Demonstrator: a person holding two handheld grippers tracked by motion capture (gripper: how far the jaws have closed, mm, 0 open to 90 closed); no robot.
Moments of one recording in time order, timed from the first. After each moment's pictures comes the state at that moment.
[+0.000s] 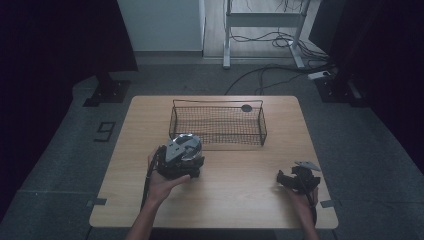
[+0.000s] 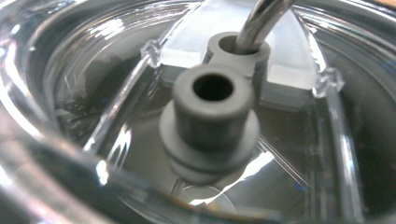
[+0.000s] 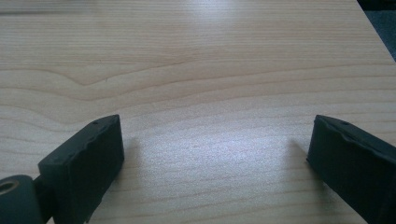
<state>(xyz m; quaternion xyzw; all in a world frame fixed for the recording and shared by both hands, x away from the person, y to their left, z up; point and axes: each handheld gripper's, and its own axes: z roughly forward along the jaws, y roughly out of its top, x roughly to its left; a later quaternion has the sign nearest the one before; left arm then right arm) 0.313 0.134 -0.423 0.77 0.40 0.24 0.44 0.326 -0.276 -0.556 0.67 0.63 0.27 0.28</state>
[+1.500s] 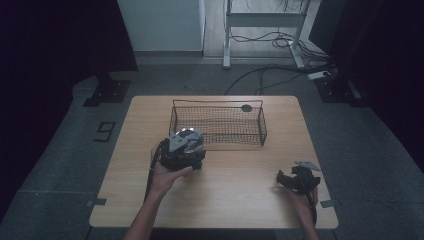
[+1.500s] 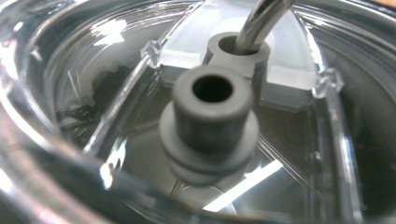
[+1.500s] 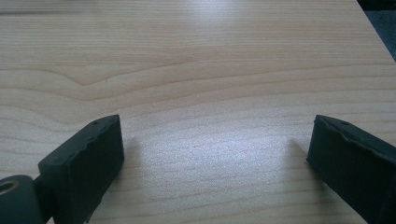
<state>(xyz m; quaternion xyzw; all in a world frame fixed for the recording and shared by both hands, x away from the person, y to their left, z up) 0.337 0.130 -0.423 0.77 0.41 0.23 0.43 0.326 -0.276 -0.556 0.67 0.63 0.27 0.28</state>
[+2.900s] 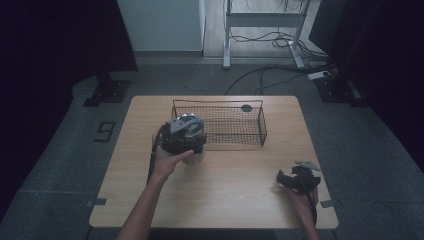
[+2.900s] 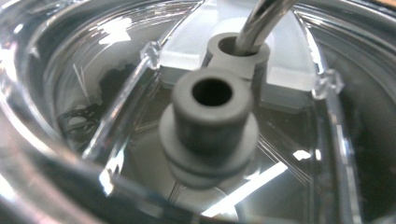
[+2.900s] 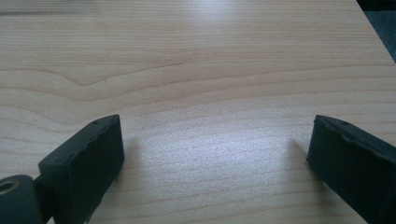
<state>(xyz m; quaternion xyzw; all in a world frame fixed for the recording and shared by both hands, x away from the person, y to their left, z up) 0.374 0.127 -0.398 0.76 0.43 0.23 0.44 0.327 -0.277 -0.556 0.67 0.63 0.27 0.28</state>
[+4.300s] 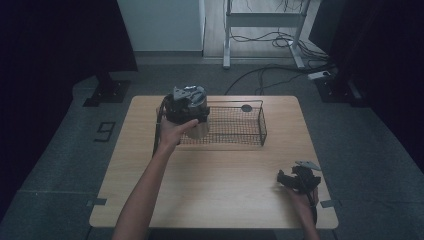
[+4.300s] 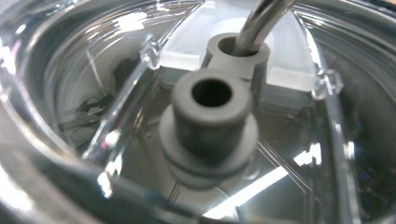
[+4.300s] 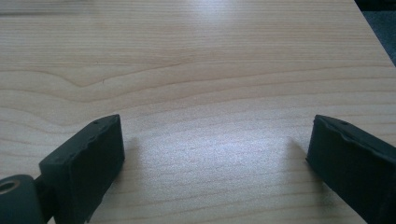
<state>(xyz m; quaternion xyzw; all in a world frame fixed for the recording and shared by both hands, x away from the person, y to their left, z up) 0.443 0.116 -0.356 0.73 0.45 0.24 0.45 0.327 -0.278 -0.556 0.67 0.63 0.27 0.28</state>
